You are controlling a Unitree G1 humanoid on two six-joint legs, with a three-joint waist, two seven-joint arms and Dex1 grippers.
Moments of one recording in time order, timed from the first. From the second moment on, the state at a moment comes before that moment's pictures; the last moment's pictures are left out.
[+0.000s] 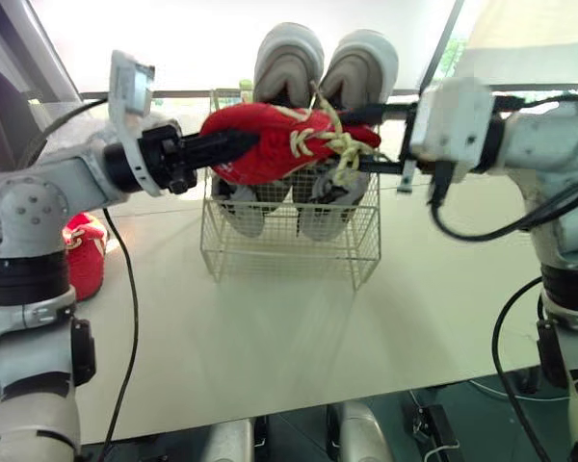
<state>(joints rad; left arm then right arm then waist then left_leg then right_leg) -0.88 0.67 0.23 0.00 -1.13 1.08 -0.80 -0.95 -0.80 0.00 -0.27 0.42 0.49 0.99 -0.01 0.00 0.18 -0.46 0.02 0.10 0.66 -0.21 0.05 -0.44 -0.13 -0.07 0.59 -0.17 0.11</state>
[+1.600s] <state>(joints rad) -0.82 0.45 0.34 -0.14 -1.41 0.98 -0.44 -0.85 -0.26 -0.22 -0.23 1.38 0.84 0.23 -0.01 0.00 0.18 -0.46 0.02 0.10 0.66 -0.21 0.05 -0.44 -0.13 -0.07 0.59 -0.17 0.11</state>
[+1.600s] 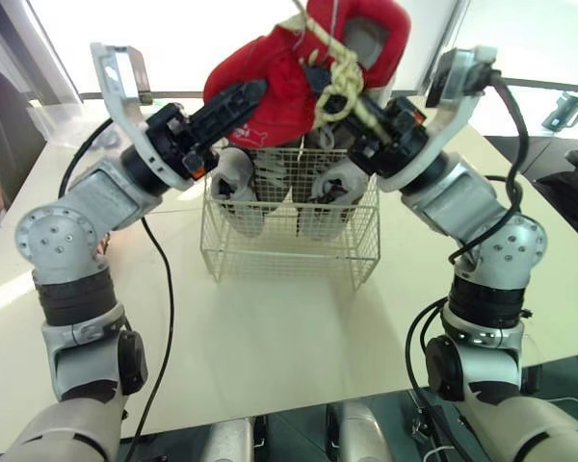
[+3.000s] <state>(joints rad) -0.71 0.79 0.30 -0.13 -1.15 1.01 -0.71 -0.73 -0.84 0.16 -0.05 0.43 0.43 1.24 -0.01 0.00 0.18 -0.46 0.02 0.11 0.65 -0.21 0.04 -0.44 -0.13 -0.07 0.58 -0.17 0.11</state>
